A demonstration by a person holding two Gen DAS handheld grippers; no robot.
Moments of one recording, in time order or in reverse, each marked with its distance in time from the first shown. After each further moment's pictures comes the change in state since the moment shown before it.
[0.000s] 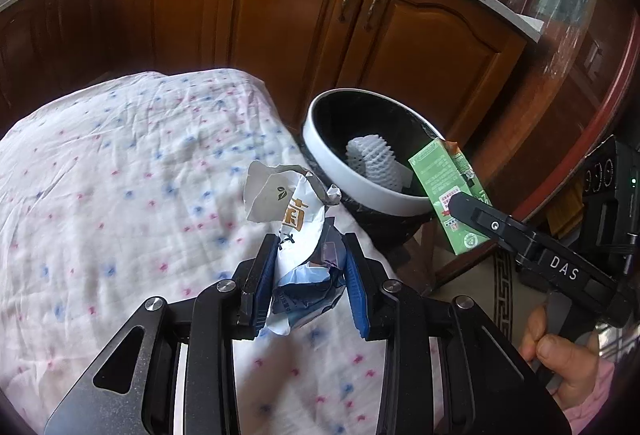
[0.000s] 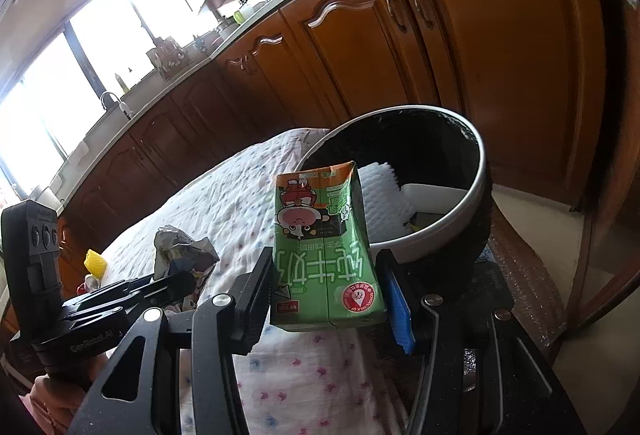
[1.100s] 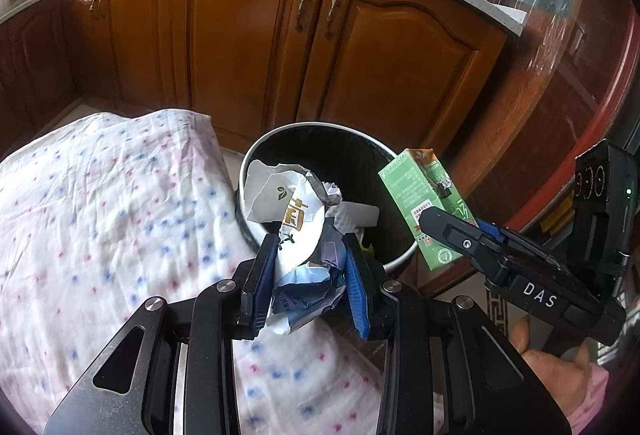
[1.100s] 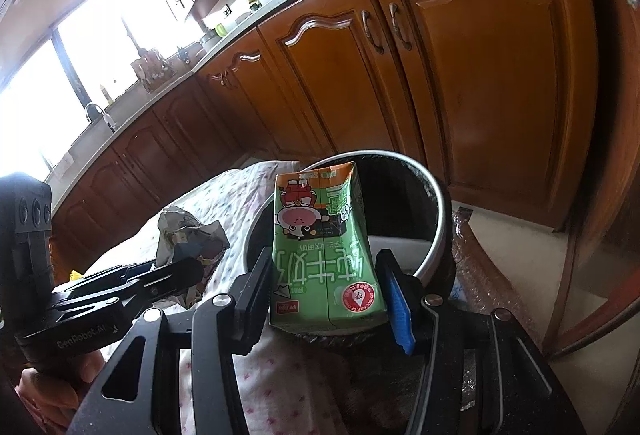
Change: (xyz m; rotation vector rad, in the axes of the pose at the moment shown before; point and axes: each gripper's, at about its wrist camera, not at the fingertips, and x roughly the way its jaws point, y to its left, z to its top) left arm 0.038 -0.053 0.062 0.082 0.002 -0.051; right arm 0.007 -0.028 0.044 0.001 -0.031 -0.056
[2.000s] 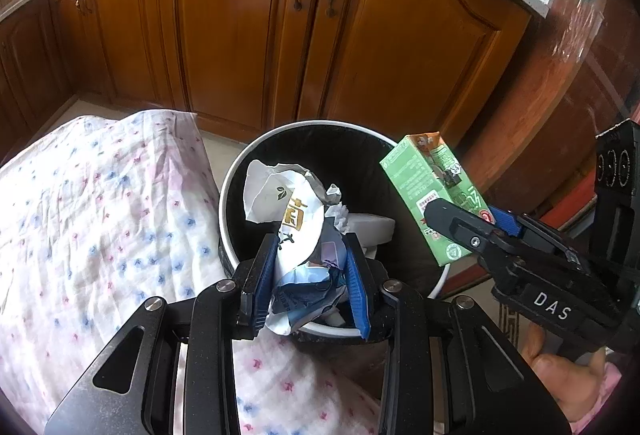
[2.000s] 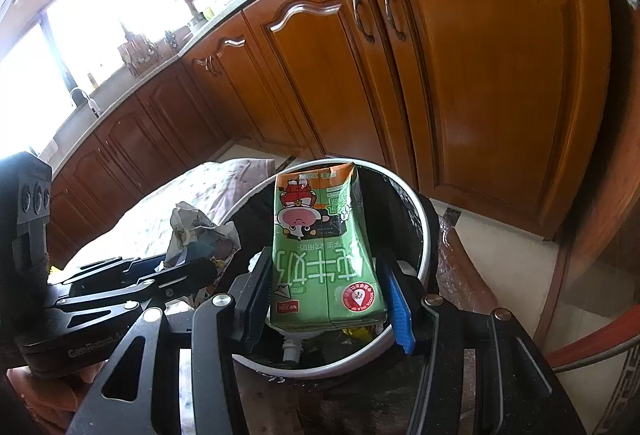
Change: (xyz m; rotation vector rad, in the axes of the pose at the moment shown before) left arm 0.057 -0.007 0.029 0.025 0.089 0.035; right arm 0.038 -0.011 0.023 -0.033 0.062 -0.052
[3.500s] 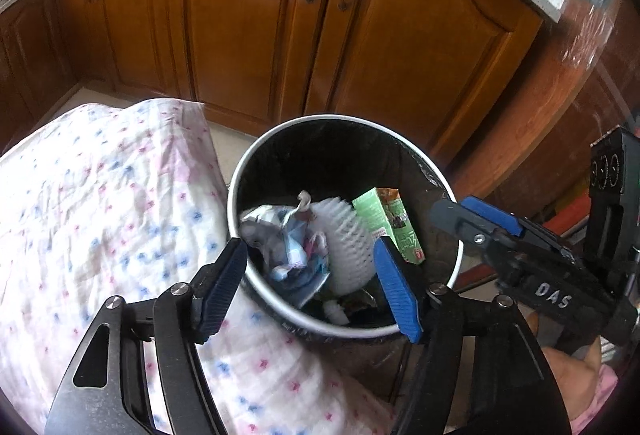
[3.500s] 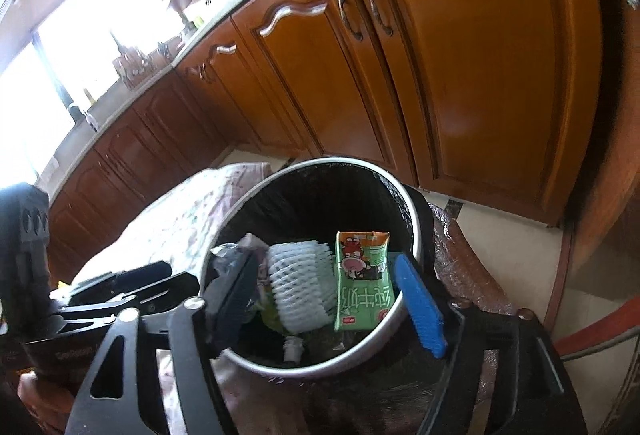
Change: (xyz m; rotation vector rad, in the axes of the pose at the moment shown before) left arm -0.005 0.015 -0.002 -0.045 0.015 0.008; right arm -0.009 -0.011 -0.002 0.075 -0.020 0.020
